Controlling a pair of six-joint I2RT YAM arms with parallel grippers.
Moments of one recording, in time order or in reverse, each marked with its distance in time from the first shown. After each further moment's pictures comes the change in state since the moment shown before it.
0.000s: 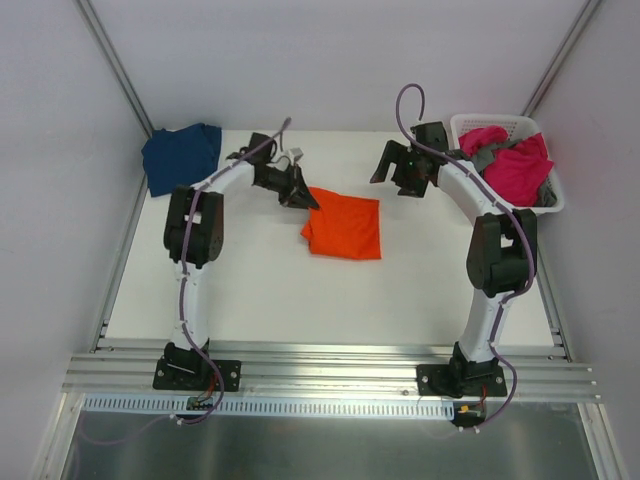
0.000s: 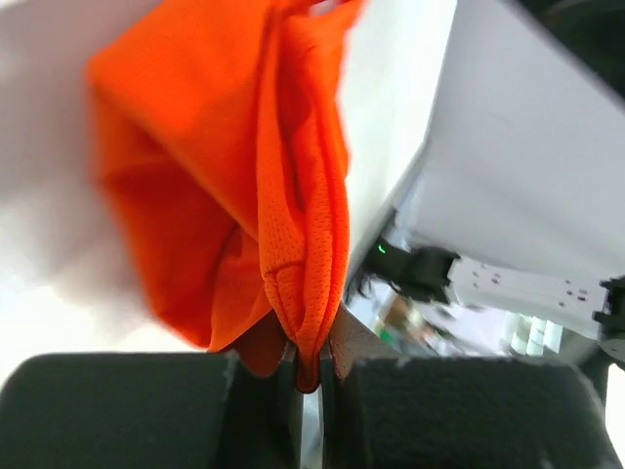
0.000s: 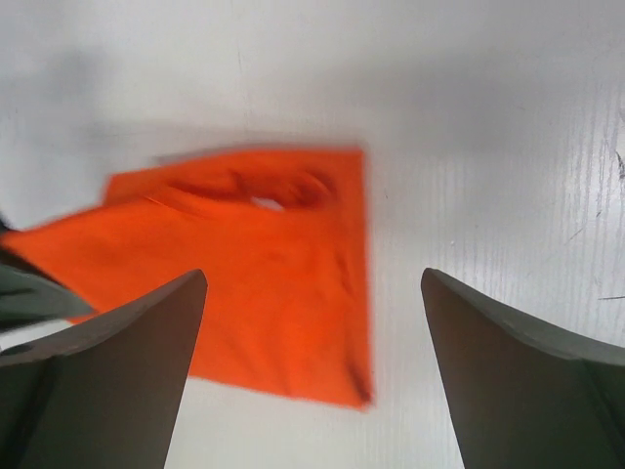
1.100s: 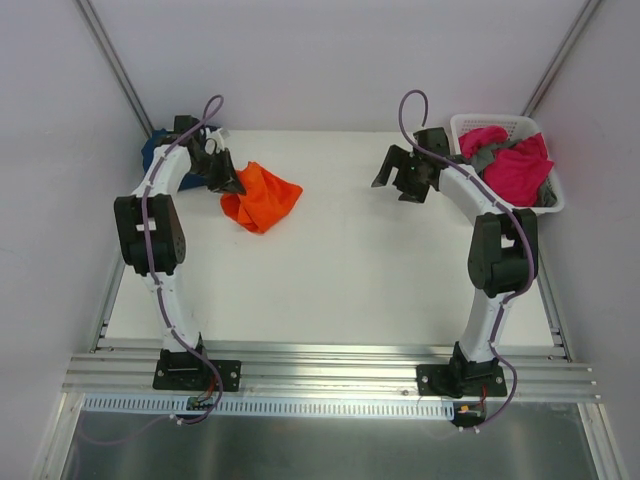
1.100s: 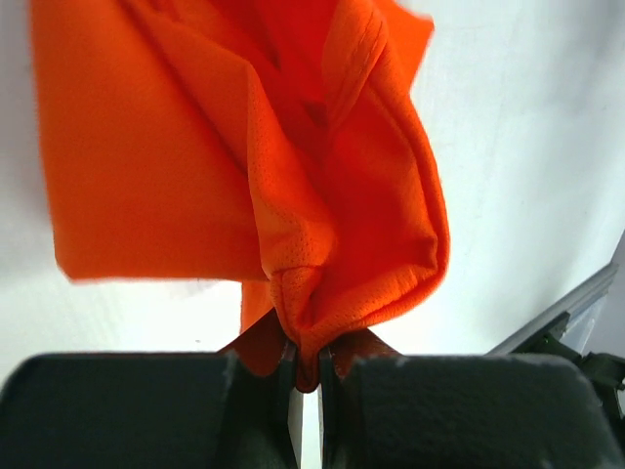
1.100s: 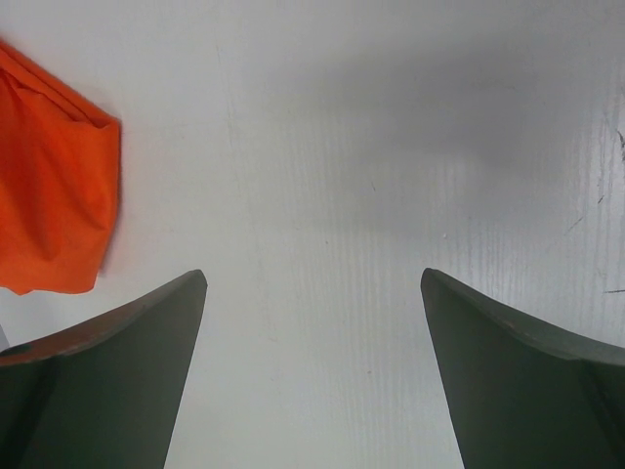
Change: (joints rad) left arm 0.319 -0.185 0.052 -0.323 -0.406 0.420; right arm -0.014 -0.005 -0.058 0.039 -0.015 0.032
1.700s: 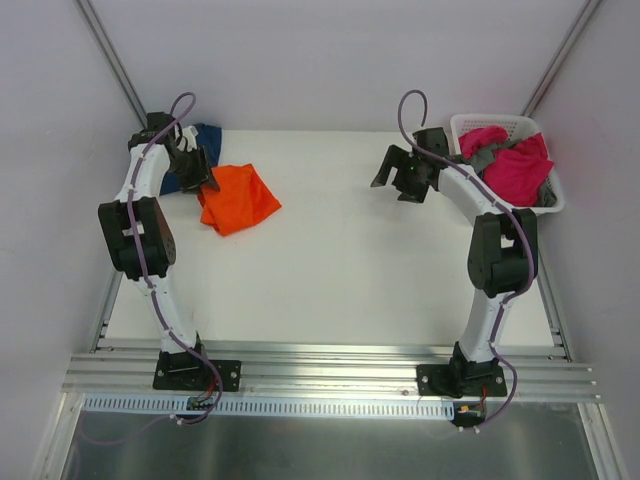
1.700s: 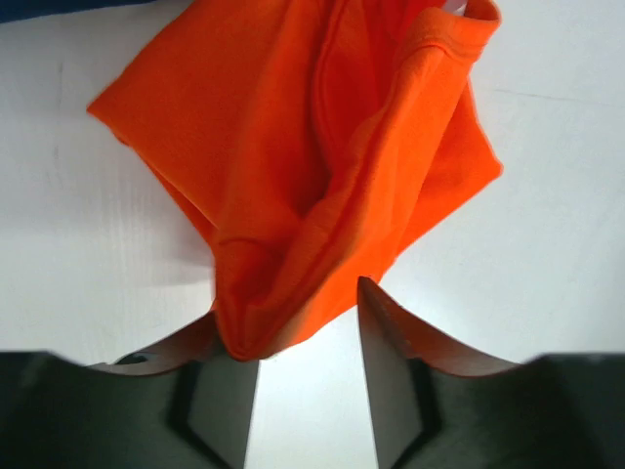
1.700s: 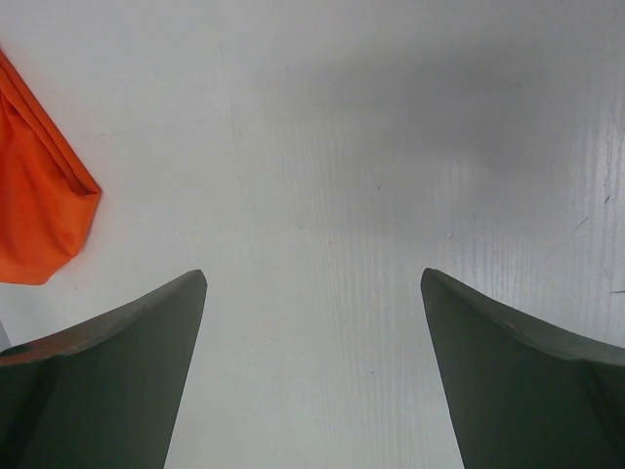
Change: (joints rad) left arm 0.121 -0.051 0.023 -0.042 -0.227 0.018; right arm 0.006 0.000 0.000 0.000 0.000 0.005
